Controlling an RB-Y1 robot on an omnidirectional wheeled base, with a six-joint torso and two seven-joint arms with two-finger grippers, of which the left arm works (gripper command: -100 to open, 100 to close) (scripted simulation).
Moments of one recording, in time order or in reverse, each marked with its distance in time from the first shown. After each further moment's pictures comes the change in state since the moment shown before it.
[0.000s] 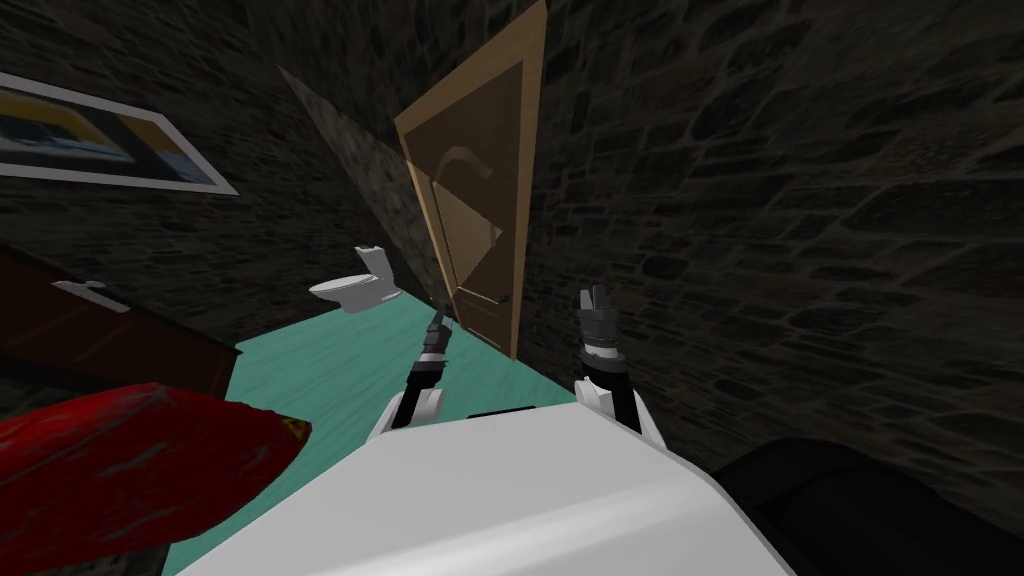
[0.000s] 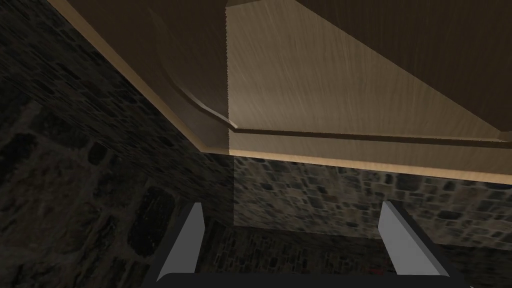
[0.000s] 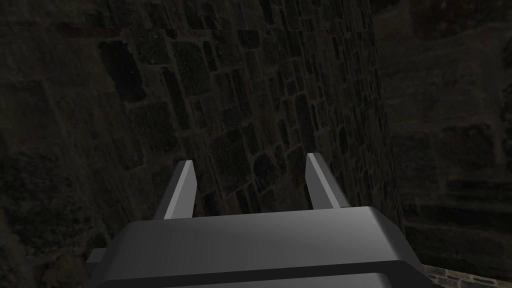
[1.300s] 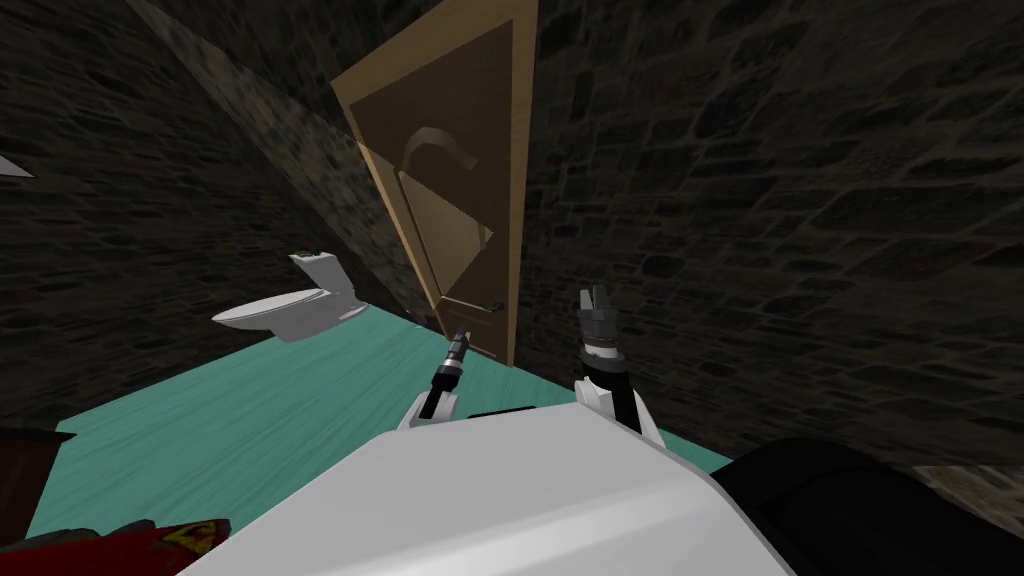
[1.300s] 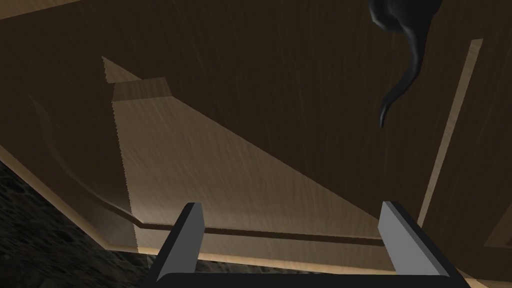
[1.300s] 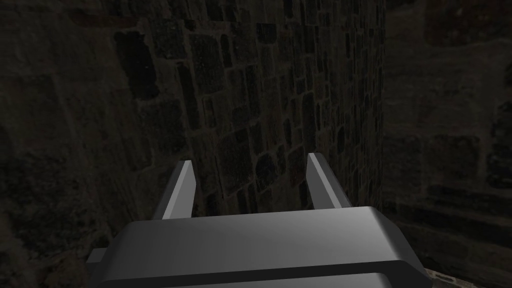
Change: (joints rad) arm -0.114 0.013 -0.088 0.364 -0.004 -0.053 -0.020
